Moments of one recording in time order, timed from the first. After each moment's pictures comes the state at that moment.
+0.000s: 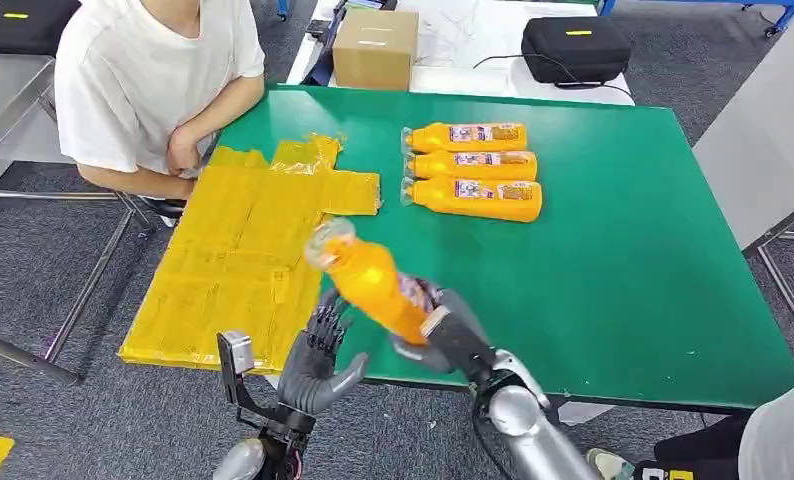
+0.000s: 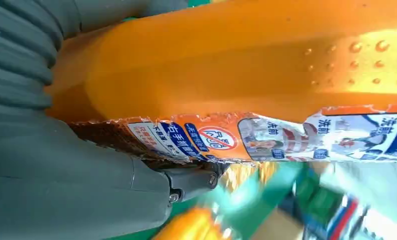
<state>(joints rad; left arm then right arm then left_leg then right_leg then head) 0.03 -0.16 -0.50 -1.29 0.45 -0.02 -0.43 -0.25 0.02 0.52 -1.20 0.35 0.04 -0.35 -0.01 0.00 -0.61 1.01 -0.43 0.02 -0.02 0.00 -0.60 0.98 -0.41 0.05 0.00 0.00</state>
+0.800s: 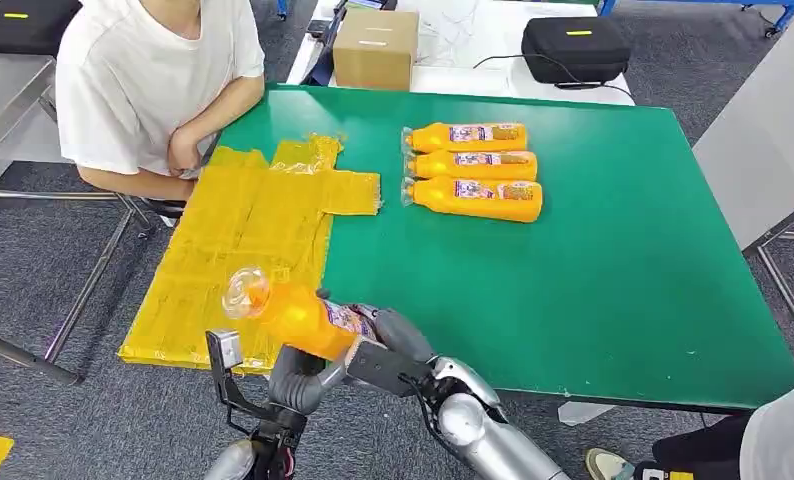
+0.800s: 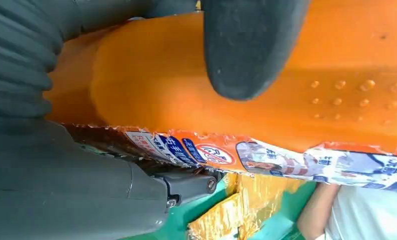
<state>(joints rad) 0.05 -0.16 -0.47 -1.31 0.56 0.05 -0.35 -0.33 0.08 0.73 -1.08 0.41 0.00 -0.28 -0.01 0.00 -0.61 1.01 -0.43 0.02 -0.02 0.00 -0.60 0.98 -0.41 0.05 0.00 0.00</state>
